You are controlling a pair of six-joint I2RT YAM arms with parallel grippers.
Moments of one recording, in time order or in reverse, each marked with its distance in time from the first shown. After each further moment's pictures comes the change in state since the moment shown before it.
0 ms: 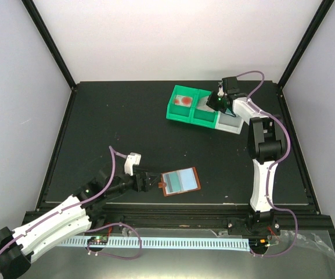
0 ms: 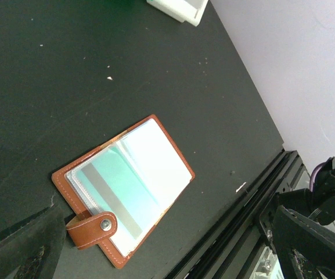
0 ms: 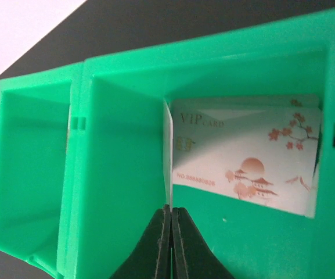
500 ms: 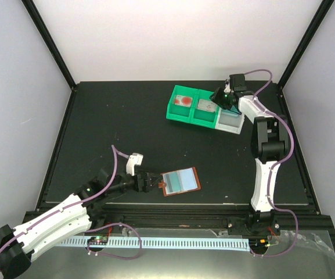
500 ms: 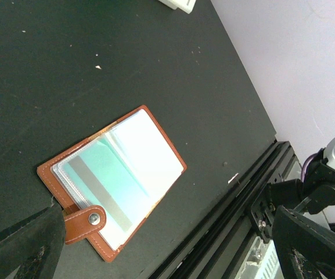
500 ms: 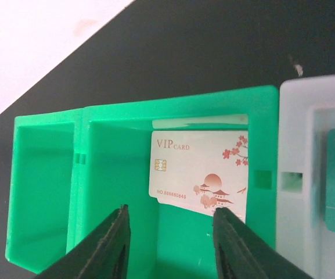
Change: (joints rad) left arm 0.000 0.034 0.015 0.003 0.054 -0.009; right arm -0.054 -0.002 0.042 -0.010 -0.031 0.018
